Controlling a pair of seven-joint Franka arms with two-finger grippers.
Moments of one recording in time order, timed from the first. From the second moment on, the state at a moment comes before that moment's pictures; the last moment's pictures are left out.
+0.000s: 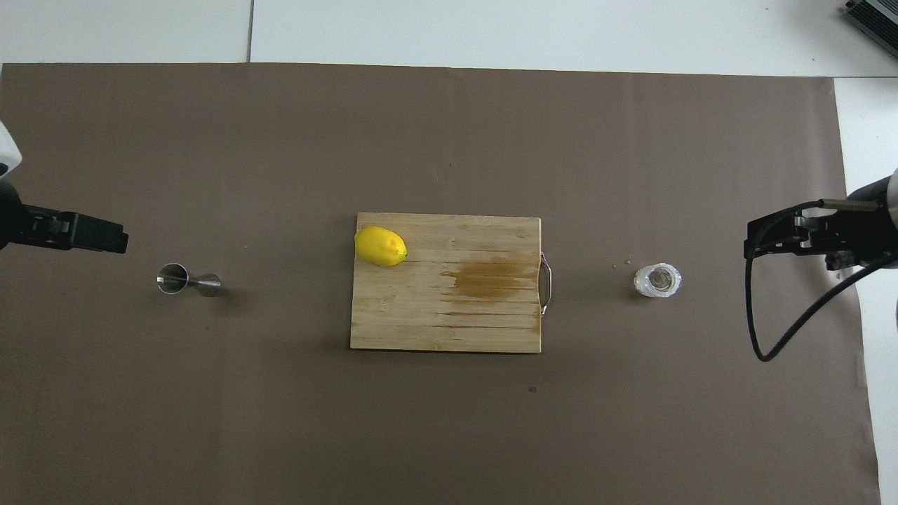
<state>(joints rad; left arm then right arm) -0.03 -0.08 -0.07 -1.62 -0.02 1.57 0.07 0.02 -0.04 0.02 -1.60 0.01 1.49 0.20</state>
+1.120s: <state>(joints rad) -0.01 -0.09 -0.06 -1.71 -0.02 1.60 -0.26 0.02 -0.04 0.02 -1.60 0.01 1.49 0.20</state>
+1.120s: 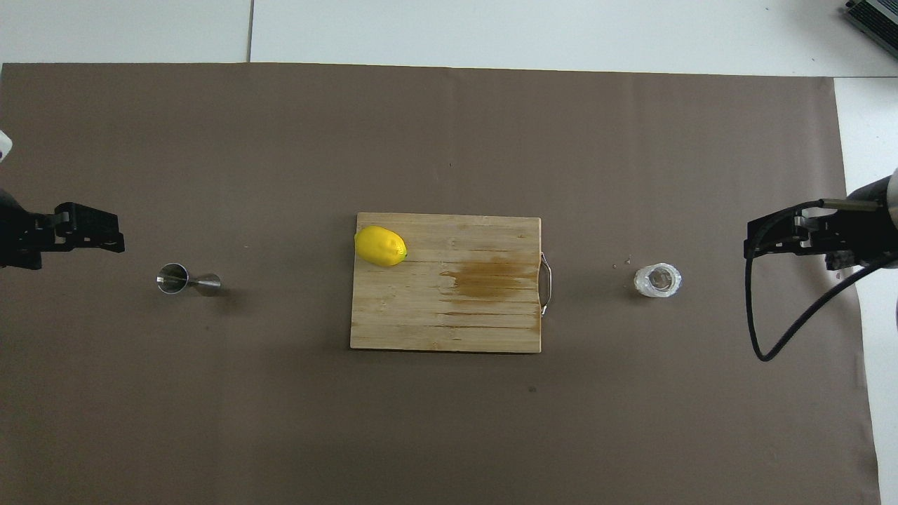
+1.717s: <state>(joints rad) 0.05 -0.08 -0.06 -1.95 -0.02 1.87 -0.84 0.02 -0.04 0.02 -1.60 0.01 1.49 0.20</state>
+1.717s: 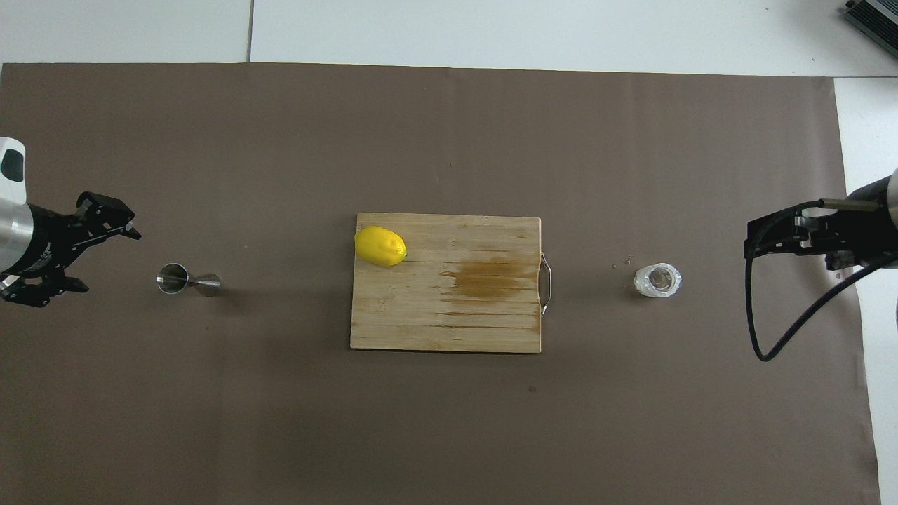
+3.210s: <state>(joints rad) 0.08 0.03 -0.06 -2.14 -0.18 2.09 -1.10 0.02 -0.04 0.02 -1.60 0.01 1.49 0.20</state>
